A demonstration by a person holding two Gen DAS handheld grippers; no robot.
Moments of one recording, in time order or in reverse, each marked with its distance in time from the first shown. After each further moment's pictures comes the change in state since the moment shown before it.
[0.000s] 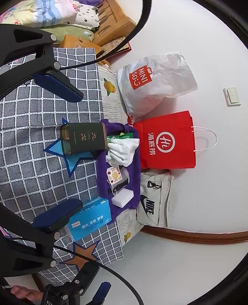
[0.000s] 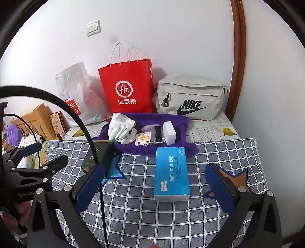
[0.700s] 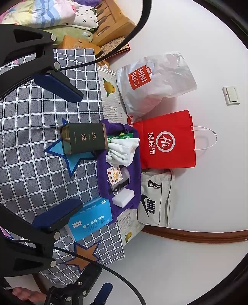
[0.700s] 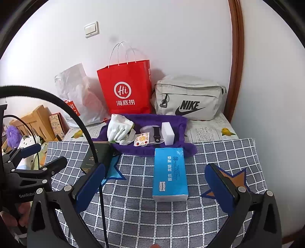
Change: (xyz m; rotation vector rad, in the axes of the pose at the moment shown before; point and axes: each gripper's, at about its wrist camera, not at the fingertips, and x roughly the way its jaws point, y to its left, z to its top) left arm 0.000 0.000 0.000 0.009 0.003 0.003; right arm -0.002 -0.003 0.002 0.006 -0.003 -0.007
